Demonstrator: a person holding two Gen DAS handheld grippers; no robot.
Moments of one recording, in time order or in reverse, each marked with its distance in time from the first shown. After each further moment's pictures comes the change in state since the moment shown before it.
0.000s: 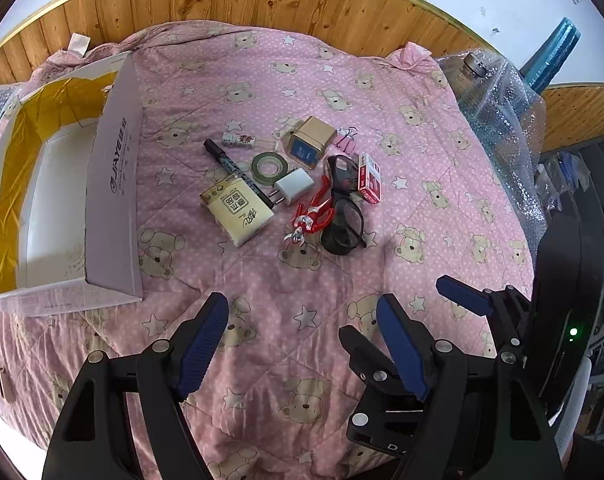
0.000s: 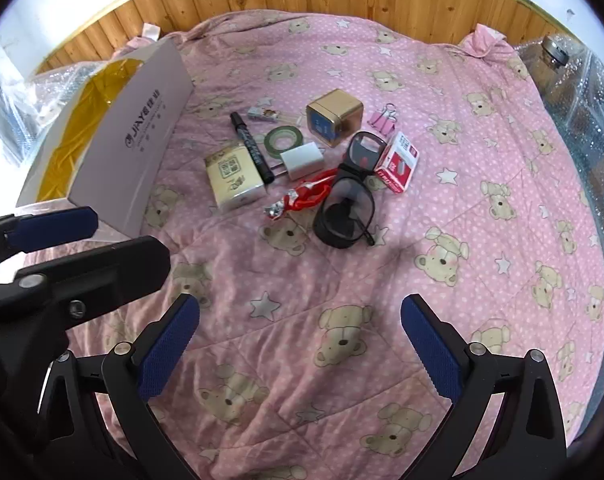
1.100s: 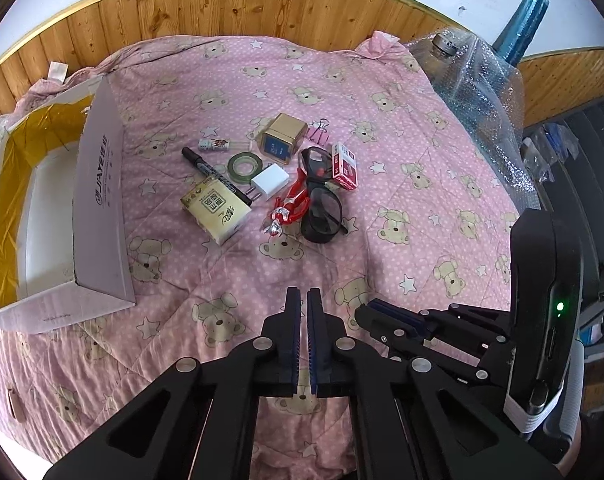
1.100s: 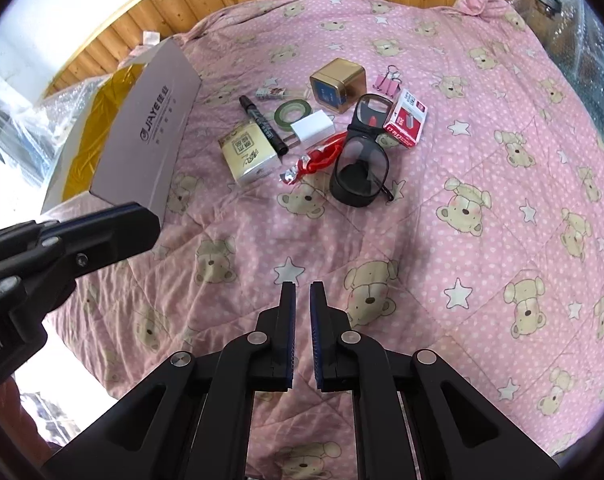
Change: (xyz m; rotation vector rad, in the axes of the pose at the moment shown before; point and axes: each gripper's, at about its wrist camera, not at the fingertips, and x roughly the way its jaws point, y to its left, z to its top) left arm -0.004 -0.024 -0.016 0.113 -0.012 -0.002; right arm 0.000 -0.014 -0.022 0.118 0.040 0.117
